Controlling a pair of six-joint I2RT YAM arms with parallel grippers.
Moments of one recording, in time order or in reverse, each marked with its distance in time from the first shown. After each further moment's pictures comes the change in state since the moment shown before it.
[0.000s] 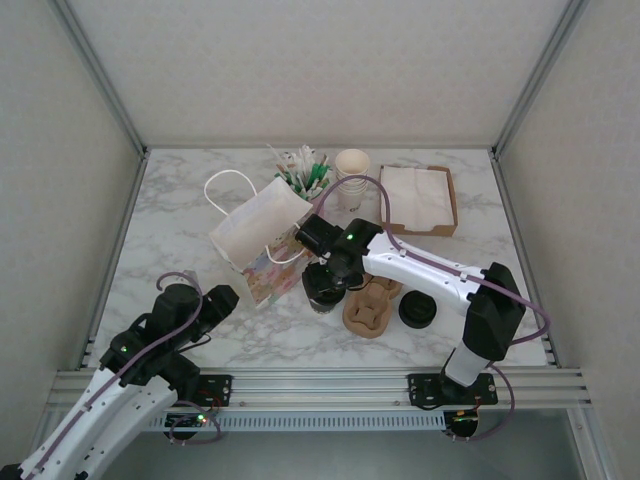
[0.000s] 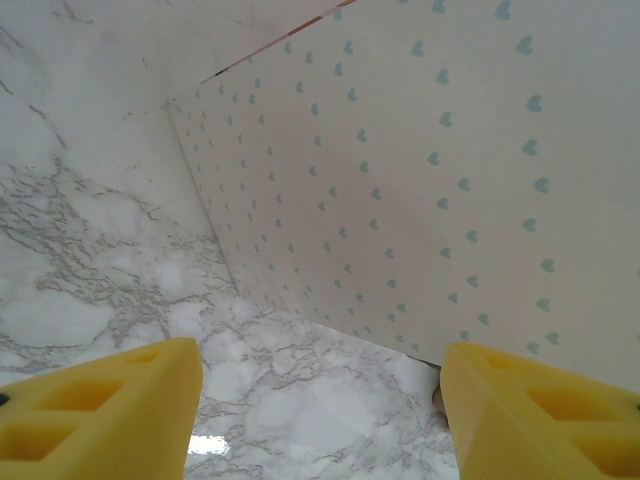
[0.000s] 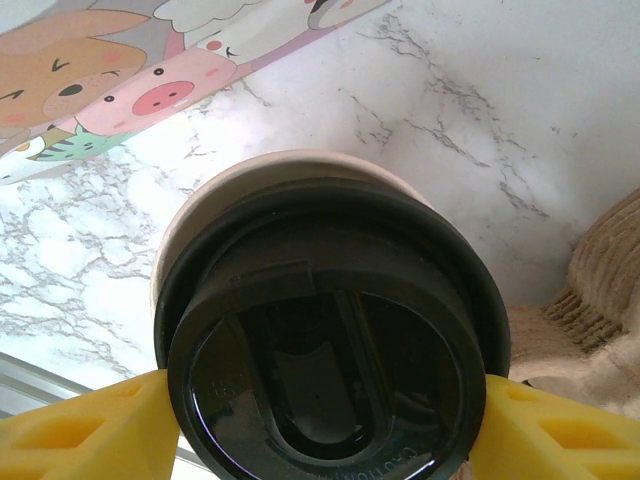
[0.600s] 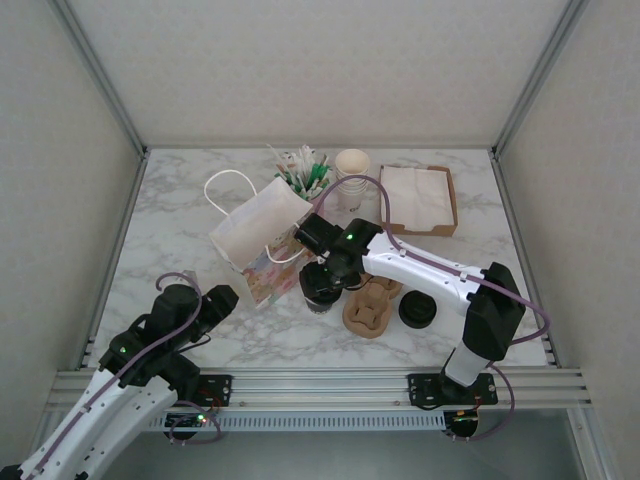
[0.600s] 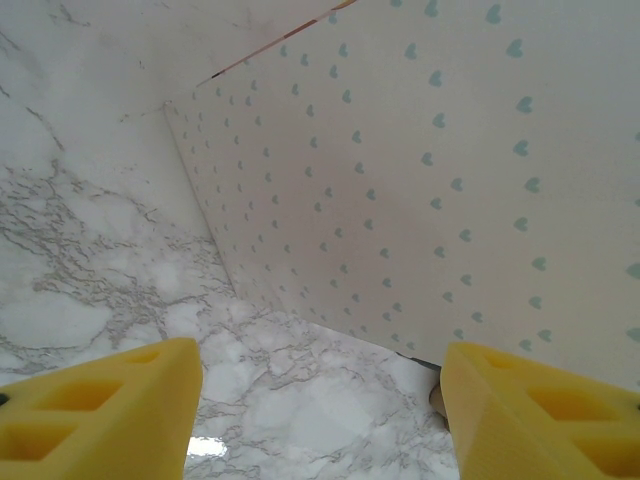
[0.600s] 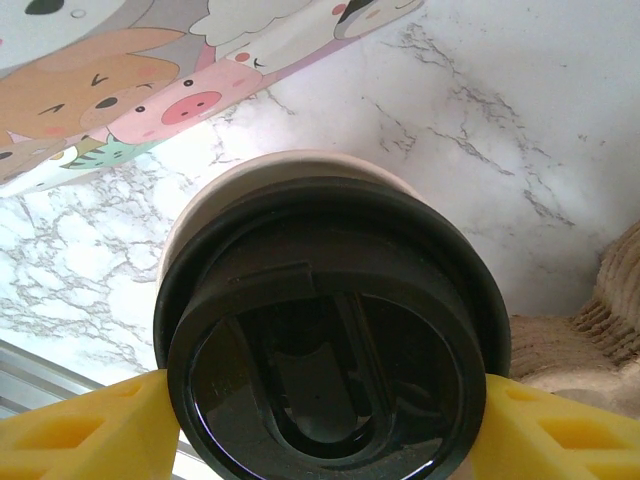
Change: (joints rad) left arm 0.000 -0.007 0.000 0.000 0.000 0.000; right arm 0.000 0.000 0.003 0.025 -0.025 0.009
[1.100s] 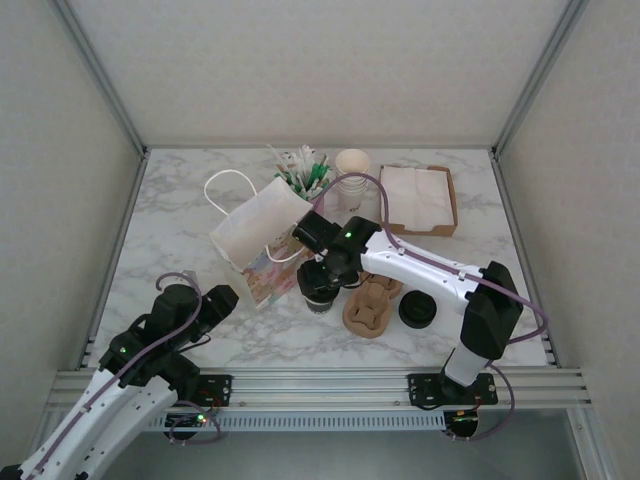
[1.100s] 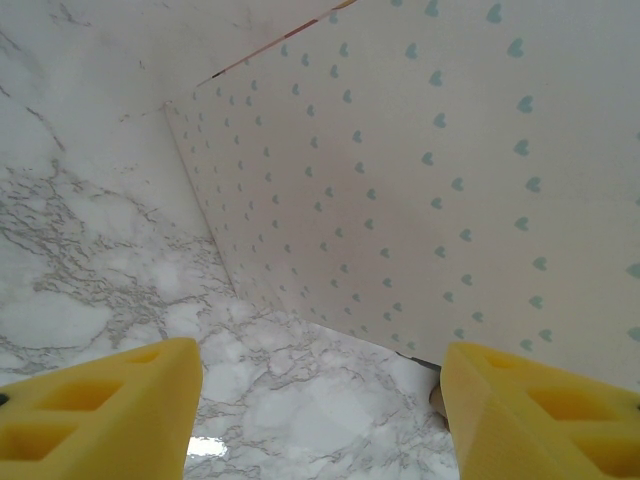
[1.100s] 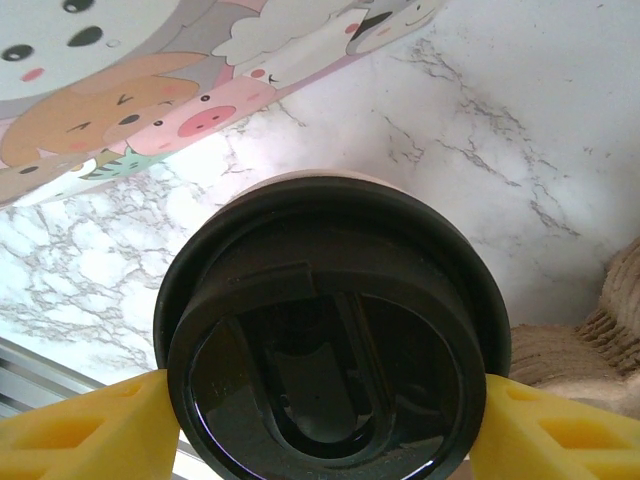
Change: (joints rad) left arm 0.000 0.000 0.000 0.000 -0.001 0.000; right arm 0.000 0.018 0.026 -0.004 -0.001 0.000
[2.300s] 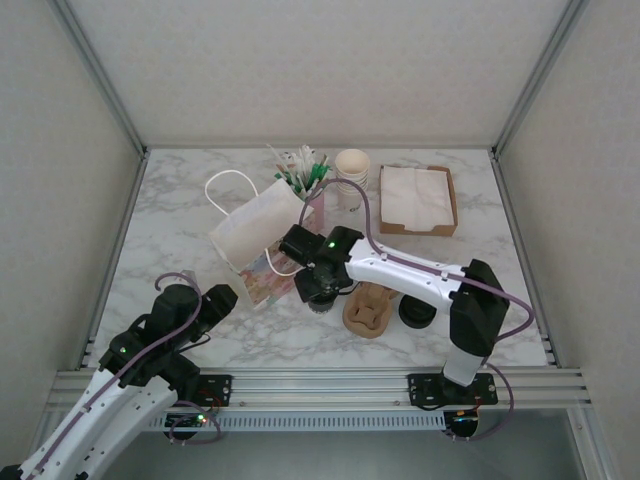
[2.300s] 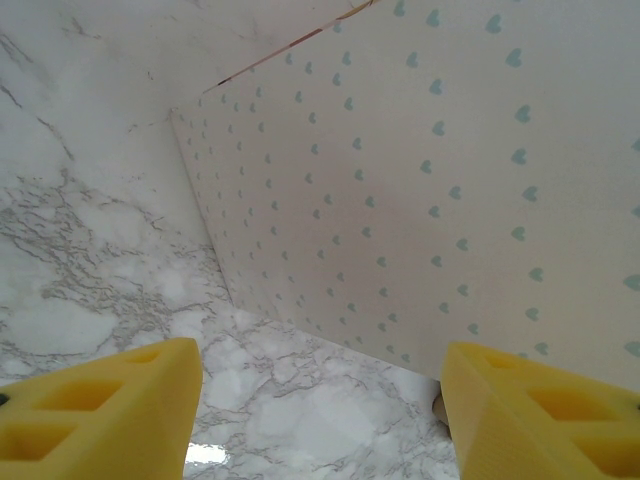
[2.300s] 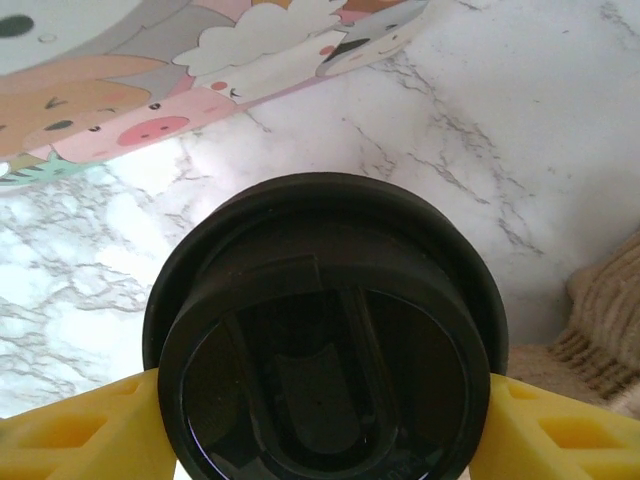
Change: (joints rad) left arm 0.000 0.000 0.000 0.000 -0.018 0.000; right arm 0.058 0.047 -0.021 0.013 0.125 -0.004
